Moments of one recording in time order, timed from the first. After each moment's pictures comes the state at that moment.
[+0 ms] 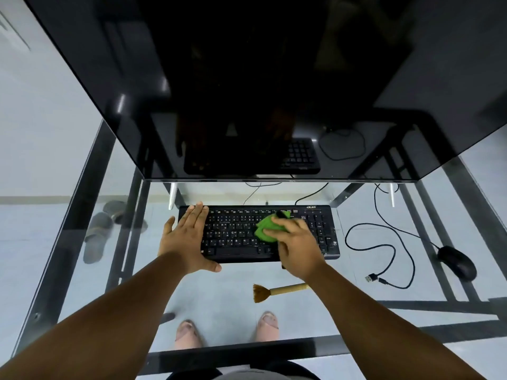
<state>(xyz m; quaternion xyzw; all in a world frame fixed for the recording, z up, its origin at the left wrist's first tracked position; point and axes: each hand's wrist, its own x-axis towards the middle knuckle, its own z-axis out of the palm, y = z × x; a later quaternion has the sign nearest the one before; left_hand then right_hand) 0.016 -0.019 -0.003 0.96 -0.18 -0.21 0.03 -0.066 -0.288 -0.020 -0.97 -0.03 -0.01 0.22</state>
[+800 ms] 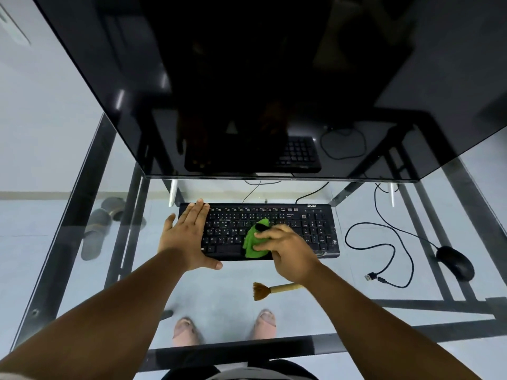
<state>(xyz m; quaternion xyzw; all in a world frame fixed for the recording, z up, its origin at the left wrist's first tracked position) 0.017 -0.019 -0.002 0.96 -0.18 -0.21 0.02 -0.067 -0.272 -0.015 -0.96 -0.12 0.05 0.24</state>
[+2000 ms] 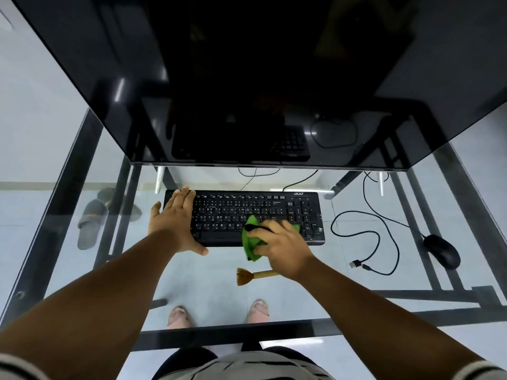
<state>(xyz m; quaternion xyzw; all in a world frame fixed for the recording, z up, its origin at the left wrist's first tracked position) 0.014 -0.037 0.004 0.96 -0.13 -0.23 0.01 -0.090 -0.292 -0.013 -0.97 -0.25 0.02 0.06</state>
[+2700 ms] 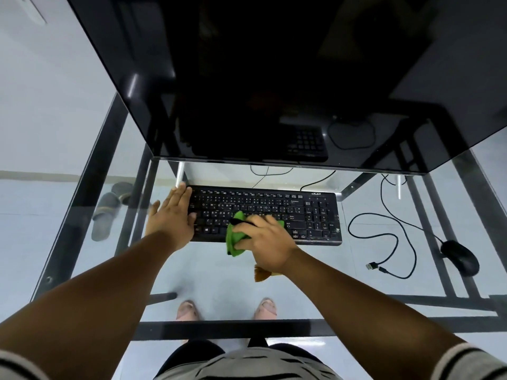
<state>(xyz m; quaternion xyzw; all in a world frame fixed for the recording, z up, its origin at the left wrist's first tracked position) 0.013 0.014 -0.011 0.98 -0.10 -0.14 0.09 -0.063 -0.226 -0.012 -0.95 -0.29 0.03 0.08</state>
